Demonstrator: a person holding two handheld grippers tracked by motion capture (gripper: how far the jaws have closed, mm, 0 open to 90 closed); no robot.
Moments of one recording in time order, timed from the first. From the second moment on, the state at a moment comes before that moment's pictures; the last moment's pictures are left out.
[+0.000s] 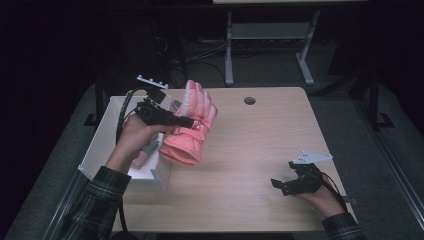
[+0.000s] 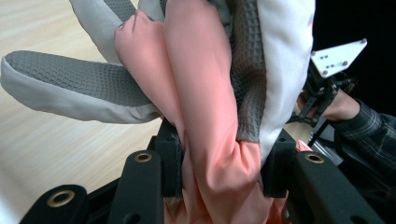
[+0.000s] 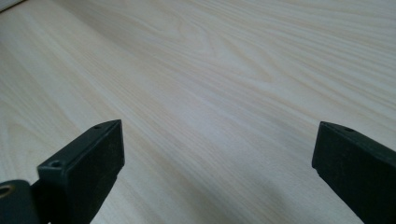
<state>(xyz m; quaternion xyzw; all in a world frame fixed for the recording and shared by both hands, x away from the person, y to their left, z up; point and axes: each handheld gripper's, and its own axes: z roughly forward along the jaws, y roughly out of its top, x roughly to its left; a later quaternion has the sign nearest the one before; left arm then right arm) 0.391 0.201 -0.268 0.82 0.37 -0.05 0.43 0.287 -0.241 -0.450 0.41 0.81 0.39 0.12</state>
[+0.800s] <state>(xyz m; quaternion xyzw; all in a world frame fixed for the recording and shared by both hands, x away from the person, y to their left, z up) 0.398 0.317 -0.269 0.78 0.46 -0.01 0.42 0.288 -0.239 -0.453 0.42 0.82 0.37 0.13</state>
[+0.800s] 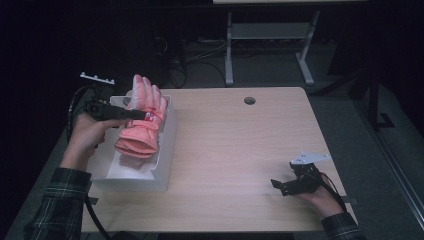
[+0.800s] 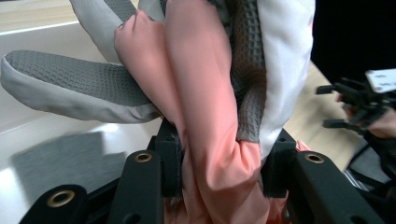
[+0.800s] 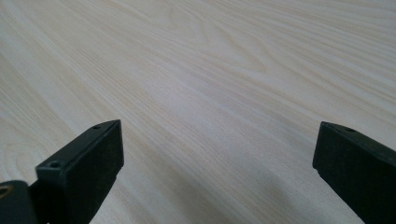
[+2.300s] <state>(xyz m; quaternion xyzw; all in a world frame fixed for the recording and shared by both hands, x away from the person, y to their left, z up) 0.431 0.320 -0.406 0.79 0.51 -0.03 0.34 0.288 -0.237 -0.455 0.41 0.82 0.37 0.12</state>
